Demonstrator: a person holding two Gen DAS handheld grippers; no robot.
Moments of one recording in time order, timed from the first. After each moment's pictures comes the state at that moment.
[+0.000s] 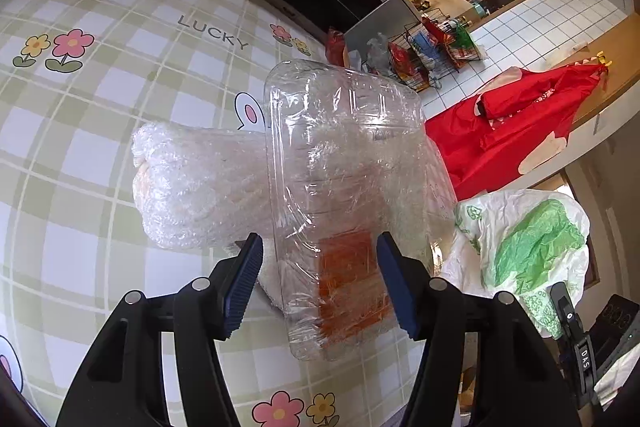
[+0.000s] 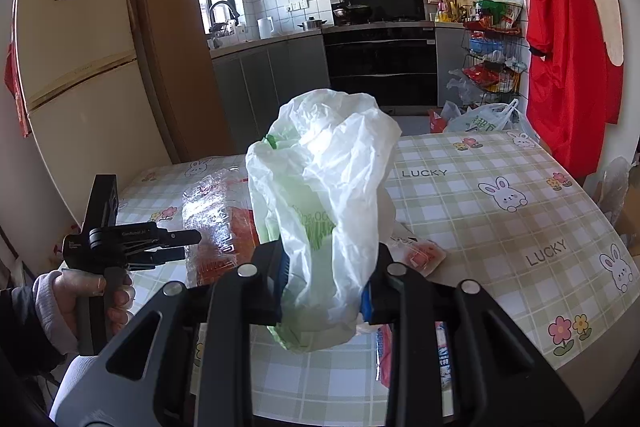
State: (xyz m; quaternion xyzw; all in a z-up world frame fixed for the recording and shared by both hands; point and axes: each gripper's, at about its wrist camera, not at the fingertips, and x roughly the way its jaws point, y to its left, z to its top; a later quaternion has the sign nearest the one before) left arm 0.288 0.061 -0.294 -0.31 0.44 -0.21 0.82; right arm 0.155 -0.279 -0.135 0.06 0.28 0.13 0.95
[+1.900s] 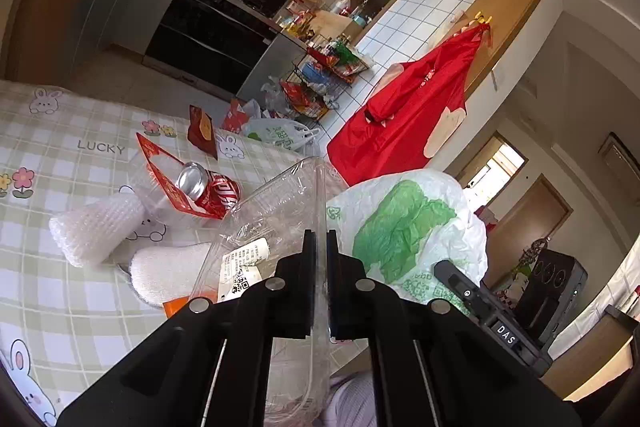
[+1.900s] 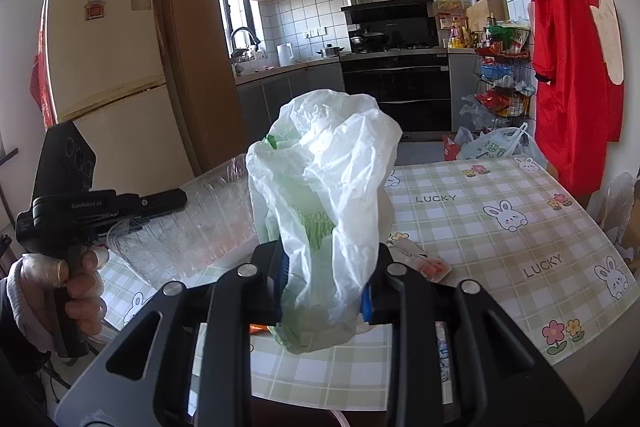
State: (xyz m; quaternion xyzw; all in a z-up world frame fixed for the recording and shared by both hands) left arm 0.189 0.020 -0.153 -0.24 0.29 -0.33 0.87; right arm 0.096 -0.294 -0.102 0.07 0.23 0.16 0.96
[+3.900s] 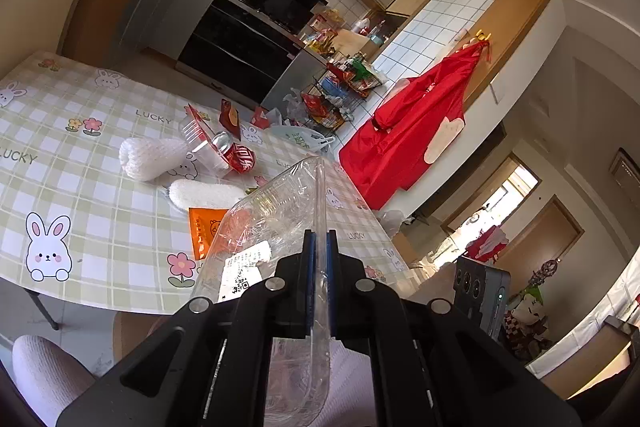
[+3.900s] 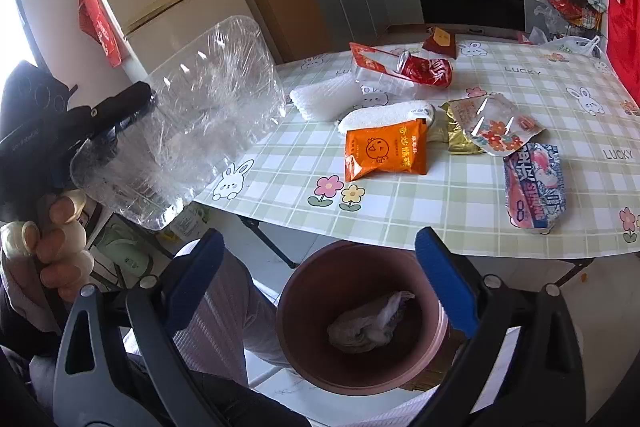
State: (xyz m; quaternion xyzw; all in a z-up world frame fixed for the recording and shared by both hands) left arm 0.027 0.047 -0.138 -0.26 0.29 -0.28 0.88; right arm 0.025 -0.239 -0.146 0.07 0.41 0.29 0.86
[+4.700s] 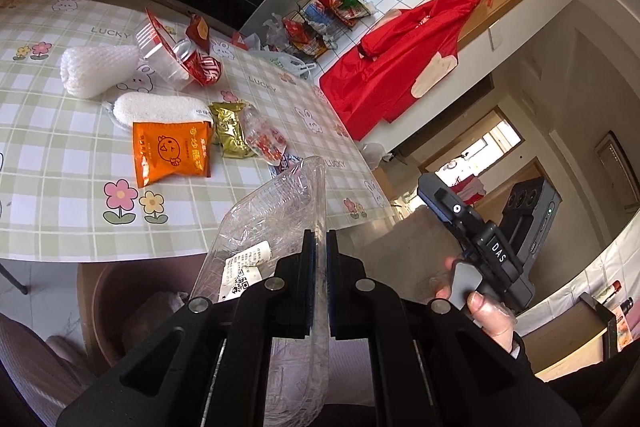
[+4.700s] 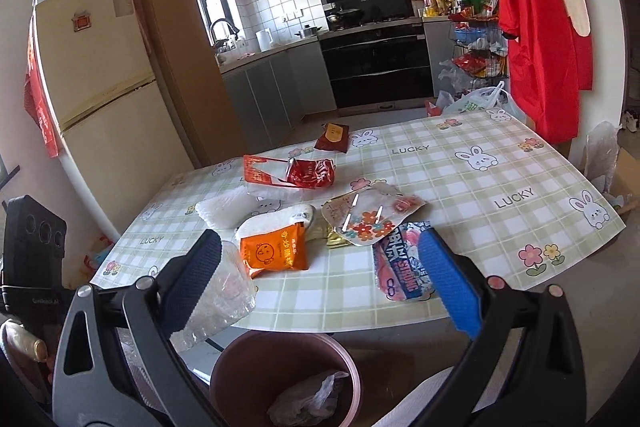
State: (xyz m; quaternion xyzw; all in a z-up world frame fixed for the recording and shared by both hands) left arm 0.057 -0.022 -0.195 -0.25 0.40 -0.34 0.81; right arm 0.029 -0.335 -0.111 0.12 0.27 0.13 0.95
